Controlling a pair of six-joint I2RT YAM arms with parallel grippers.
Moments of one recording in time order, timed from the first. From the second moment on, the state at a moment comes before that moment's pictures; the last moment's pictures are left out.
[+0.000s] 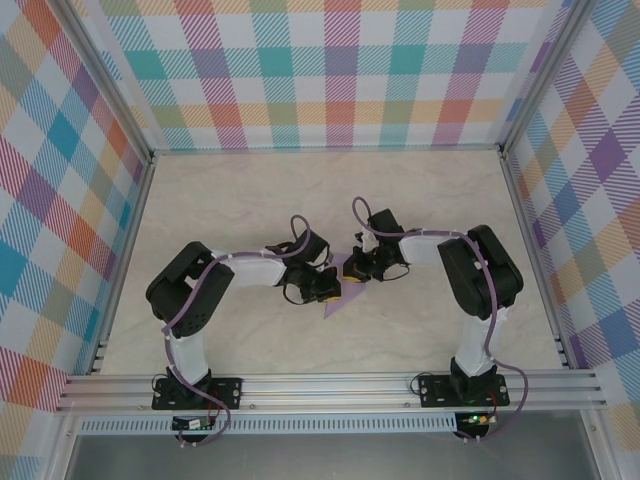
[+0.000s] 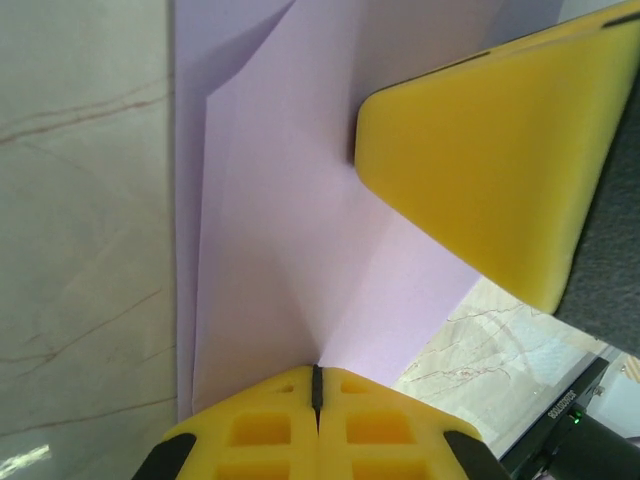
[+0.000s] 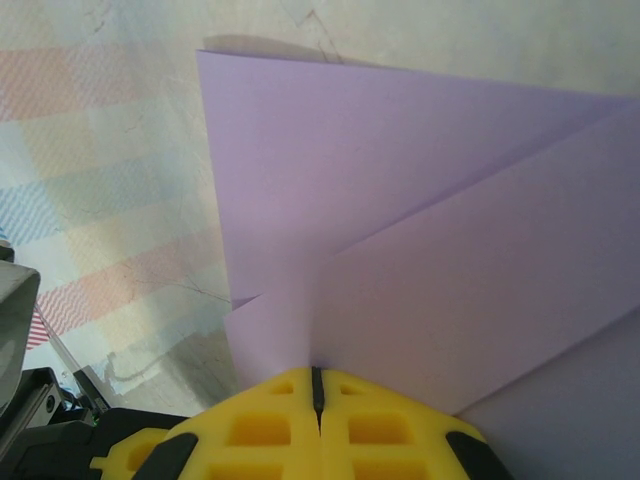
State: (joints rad) left arm -0.73 1.85 0.98 -0.21 0.49 -0.88; right arm 0.48 1.90 0.98 -0.25 -0.64 0.66
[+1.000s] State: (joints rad) left arm -0.73 1.60 0.88 -0.18 0.48 -0.89; right arm 0.48 1.90 1.00 -0.27 -0.65 0.66
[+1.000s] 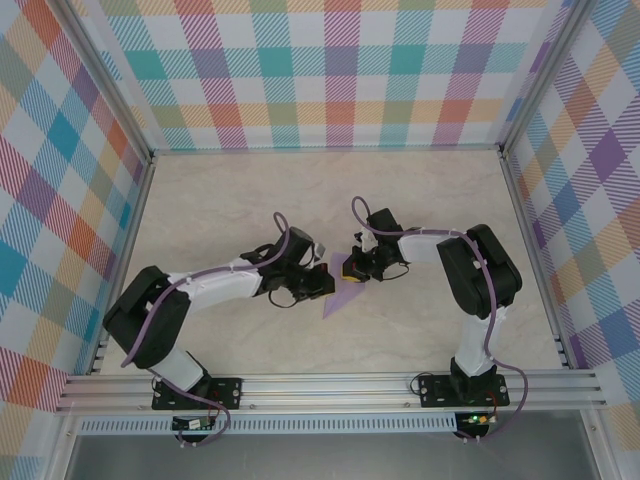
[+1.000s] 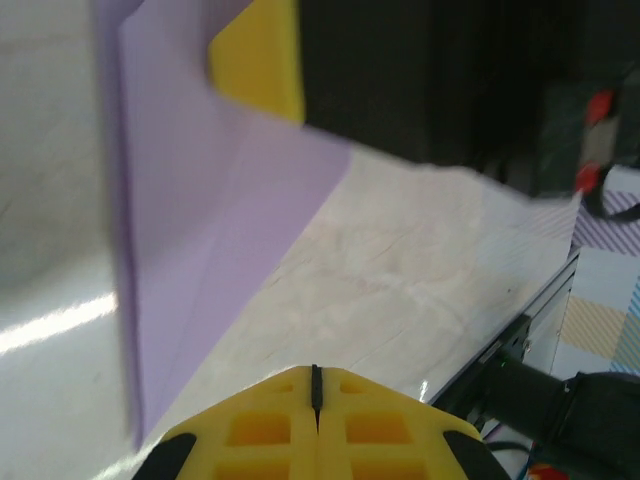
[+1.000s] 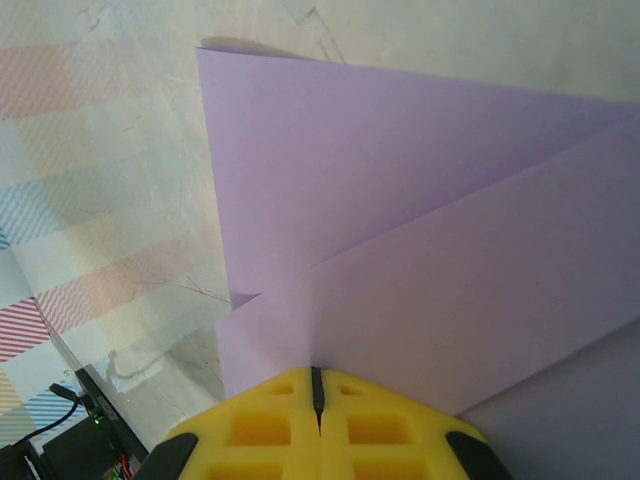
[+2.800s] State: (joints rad) left arm -0.77 1.68 0.84 -0.16 0.43 -0.85; right arm 0.49 1.91 1.02 -0.30 -0.65 0.66
